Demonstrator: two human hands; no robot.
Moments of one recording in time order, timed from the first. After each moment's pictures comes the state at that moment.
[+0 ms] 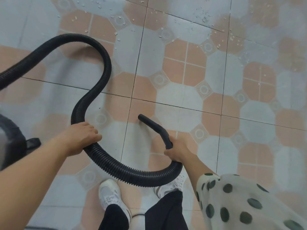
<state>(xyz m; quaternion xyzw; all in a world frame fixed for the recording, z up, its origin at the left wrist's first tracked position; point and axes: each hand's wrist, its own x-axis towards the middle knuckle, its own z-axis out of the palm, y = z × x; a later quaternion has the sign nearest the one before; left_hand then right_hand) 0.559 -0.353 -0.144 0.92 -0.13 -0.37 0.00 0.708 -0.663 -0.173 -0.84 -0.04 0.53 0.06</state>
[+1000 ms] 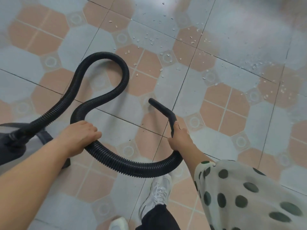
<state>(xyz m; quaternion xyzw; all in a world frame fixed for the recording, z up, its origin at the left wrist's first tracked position) 0.577 -0.177 -0.142 0.95 0.02 -0.32 0.01 0.817 -0.413 -0.212 -0.88 -0.20 0.44 -0.05</state>
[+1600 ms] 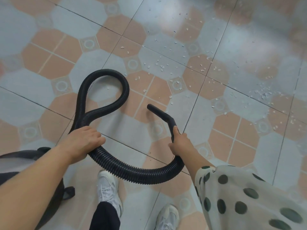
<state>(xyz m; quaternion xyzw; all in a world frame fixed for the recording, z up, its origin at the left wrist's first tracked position) 0.619 -0.059 -0.142 0.97 0.03 -0.22 0.08 0.880 -0.280 -0.208 -0.86 -0.24 0.44 -0.08</state>
